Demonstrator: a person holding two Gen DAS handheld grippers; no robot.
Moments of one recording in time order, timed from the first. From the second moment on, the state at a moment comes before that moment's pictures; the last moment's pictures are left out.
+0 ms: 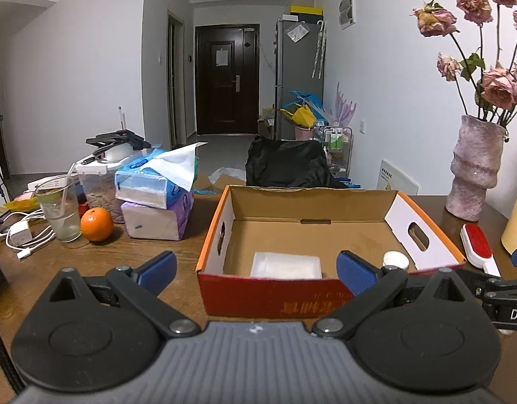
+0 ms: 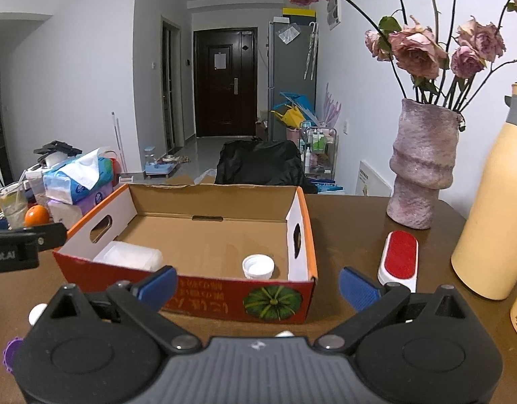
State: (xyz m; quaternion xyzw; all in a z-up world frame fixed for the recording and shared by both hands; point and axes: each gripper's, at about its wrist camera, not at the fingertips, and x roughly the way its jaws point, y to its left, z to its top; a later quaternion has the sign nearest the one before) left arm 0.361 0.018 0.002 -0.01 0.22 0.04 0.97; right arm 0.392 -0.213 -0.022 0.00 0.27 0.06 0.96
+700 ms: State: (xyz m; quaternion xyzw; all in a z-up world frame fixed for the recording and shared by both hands) left arm 0.300 0.021 -0.017 0.00 0.23 0.03 0.97; right arm 0.324 -0.216 -0.042 0.01 0.27 0.07 0.96
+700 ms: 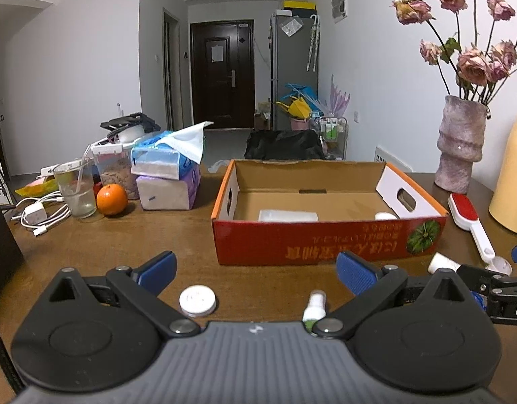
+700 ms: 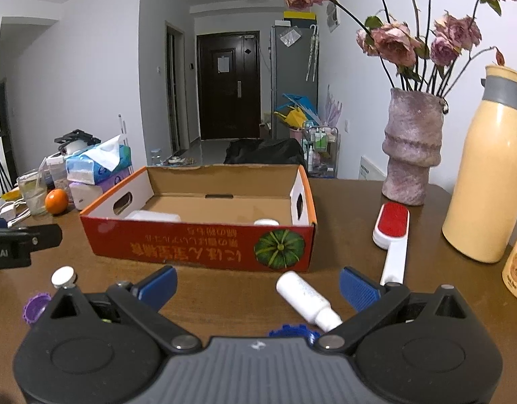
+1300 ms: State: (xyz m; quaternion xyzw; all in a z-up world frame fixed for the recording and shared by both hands) left arm 0.279 0.036 -0.043 0.00 0.27 0.04 0.96; right arm 0.307 -0.229 -0.080 -0.01 0.31 0.04 0.95
